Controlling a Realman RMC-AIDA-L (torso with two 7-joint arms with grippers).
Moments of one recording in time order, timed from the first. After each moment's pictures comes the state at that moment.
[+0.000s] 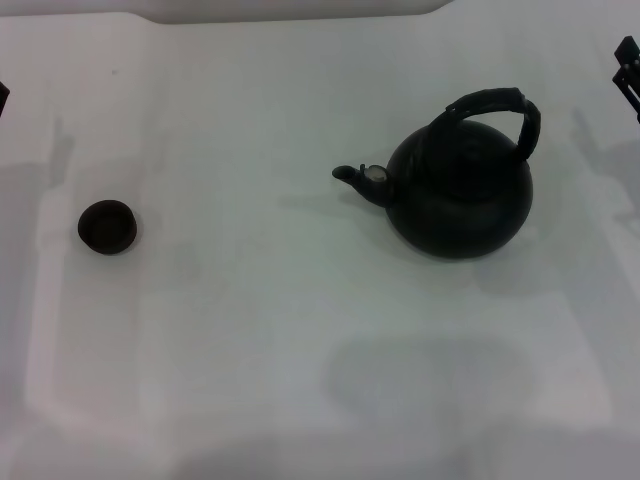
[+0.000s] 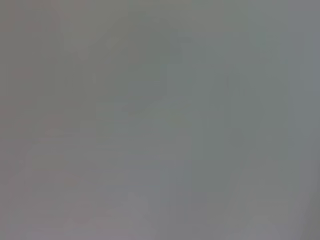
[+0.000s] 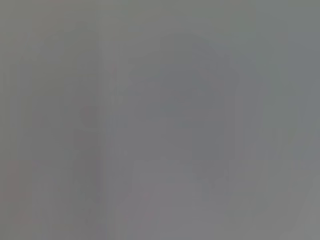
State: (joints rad) left arm -0.44 -2.09 0.34 -0.17 0.89 1.31 -0.29; right arm 0.30 2.02 -2.16 -0.22 0.60 -1.23 0.24
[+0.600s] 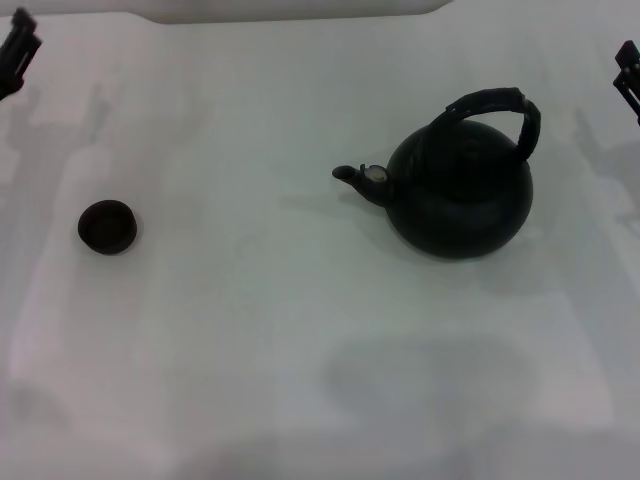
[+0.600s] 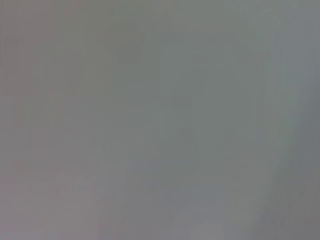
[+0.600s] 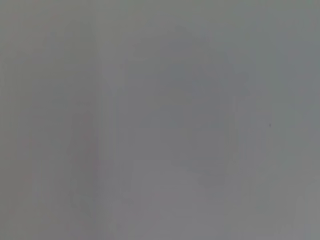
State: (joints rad) left arm -0.50 -2.07 0.34 0.00 1.09 1.18 -0.61; right arm 0.30 2.02 -2.16 -0.22 0.60 -1.22 0.24
